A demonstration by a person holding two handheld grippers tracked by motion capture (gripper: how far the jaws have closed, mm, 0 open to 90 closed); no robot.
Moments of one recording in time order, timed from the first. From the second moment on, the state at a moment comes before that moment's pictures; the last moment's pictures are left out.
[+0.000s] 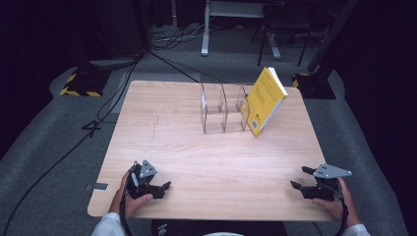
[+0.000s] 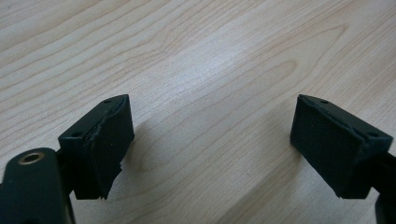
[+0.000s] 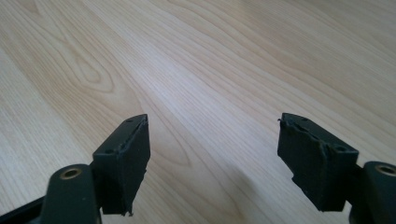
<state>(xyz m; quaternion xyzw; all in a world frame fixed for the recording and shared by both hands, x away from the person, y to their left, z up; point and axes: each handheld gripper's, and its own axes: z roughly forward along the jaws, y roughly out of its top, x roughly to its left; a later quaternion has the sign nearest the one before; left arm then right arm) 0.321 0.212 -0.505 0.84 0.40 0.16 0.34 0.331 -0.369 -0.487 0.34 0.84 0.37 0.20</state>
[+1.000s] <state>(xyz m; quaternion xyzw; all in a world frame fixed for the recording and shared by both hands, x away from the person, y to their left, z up) 0.321 0.212 -0.505 0.84 0.40 0.16 0.33 0.326 -0.393 -0.504 0.40 0.82 0.37 0.18</state>
